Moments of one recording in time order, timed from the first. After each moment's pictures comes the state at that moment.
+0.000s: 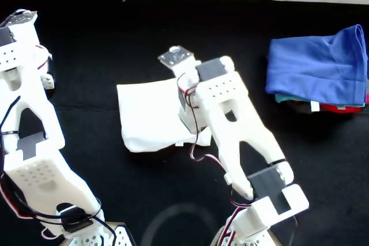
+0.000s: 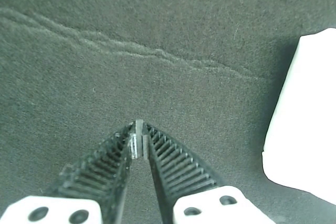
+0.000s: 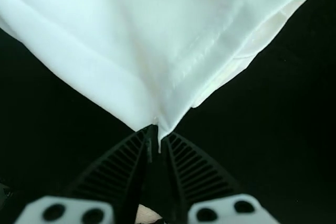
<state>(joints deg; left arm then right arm) -30.0 25.2 -32.0 94.8 -9.5 -29.2 2.7 3.4 88.6 14.7</state>
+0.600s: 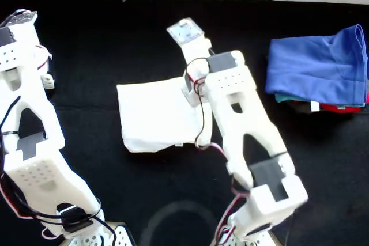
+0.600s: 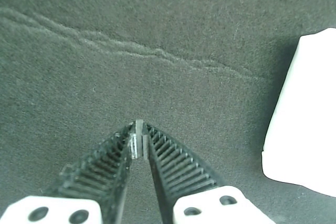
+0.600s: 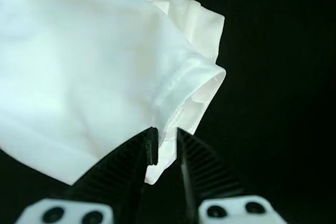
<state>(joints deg) -30.0 25.2 -32.0 94.8 -9.5 -23.5 8.5 -2.4 74.8 14.7</state>
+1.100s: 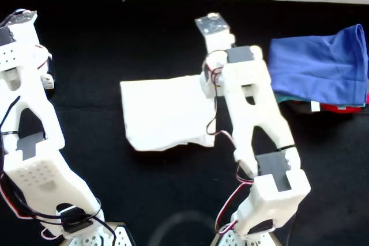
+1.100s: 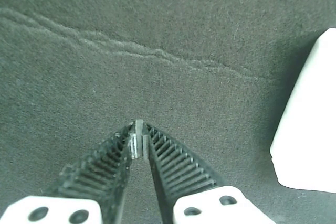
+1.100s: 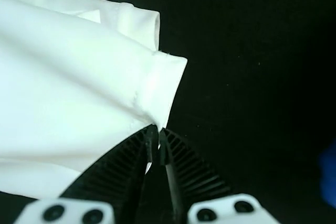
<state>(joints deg) -30.0 25.2 -32.0 94.8 -9.5 -16.3 10.5 -5.3 74.2 10.9</state>
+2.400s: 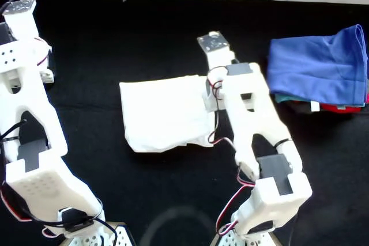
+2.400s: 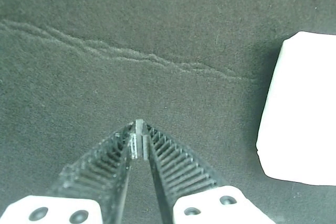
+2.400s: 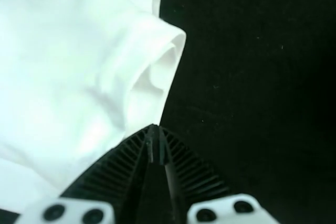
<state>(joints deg) -28.2 18.2 -32.0 95.8 -9.5 -16.9 8.8 9.4 63.1 12.6</state>
